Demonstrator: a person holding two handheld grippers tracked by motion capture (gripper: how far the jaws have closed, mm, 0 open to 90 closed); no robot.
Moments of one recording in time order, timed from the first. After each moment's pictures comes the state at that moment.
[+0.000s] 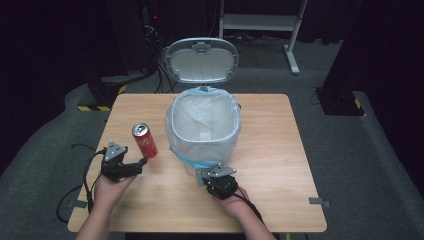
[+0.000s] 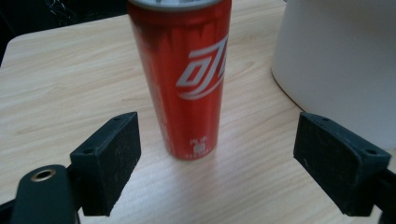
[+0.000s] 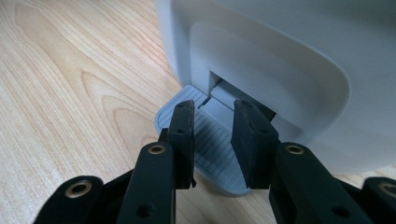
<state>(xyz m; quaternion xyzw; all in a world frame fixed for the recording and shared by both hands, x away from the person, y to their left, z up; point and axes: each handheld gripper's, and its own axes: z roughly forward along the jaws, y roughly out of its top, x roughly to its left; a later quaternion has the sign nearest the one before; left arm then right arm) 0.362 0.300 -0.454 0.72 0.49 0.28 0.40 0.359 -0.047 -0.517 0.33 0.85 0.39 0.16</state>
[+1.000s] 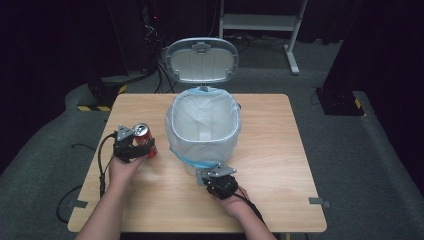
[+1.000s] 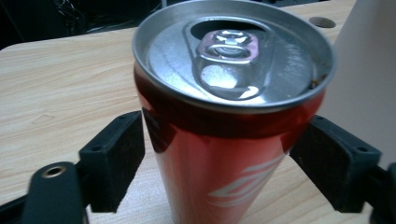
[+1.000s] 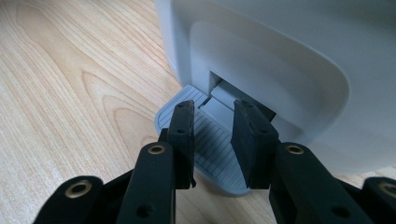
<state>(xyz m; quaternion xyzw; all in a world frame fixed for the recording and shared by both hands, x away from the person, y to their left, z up) 0.426 0.291 -0.466 0.70 0.52 0.29 0.40 0.360 -0.047 -0.517 0.33 0.85 0.39 0.16</state>
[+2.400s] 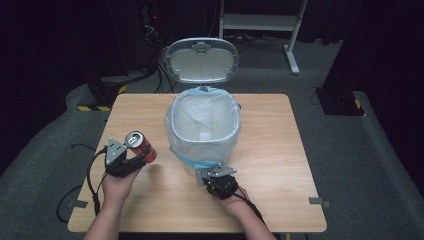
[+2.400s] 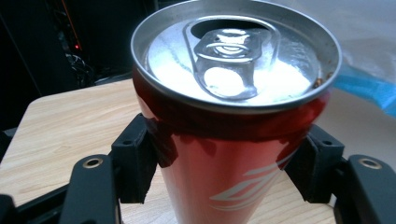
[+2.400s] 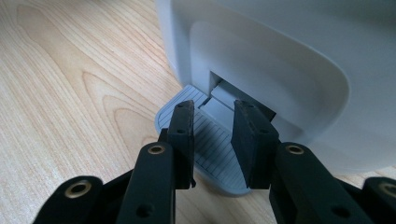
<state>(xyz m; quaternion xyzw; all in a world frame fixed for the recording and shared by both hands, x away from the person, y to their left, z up) 0.351 0.280 -0.435 0.67 0.46 0.35 0.47 0.360 -0.048 -0.517 0.33 0.85 0.39 0.16</state>
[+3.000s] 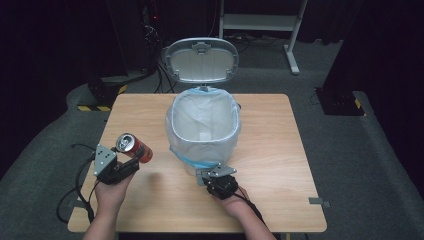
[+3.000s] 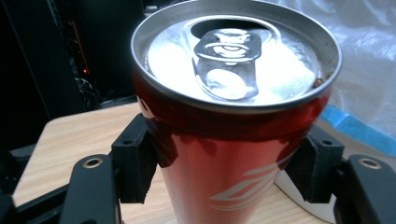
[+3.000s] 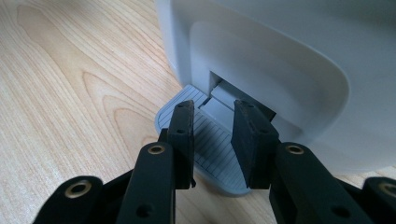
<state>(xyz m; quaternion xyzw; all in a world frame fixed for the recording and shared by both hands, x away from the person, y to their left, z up) 0.322 0.286 -0.419 0.64 0.45 0.38 0.50 0.360 -0.048 -0.517 0.33 0.85 0.39 0.16</state>
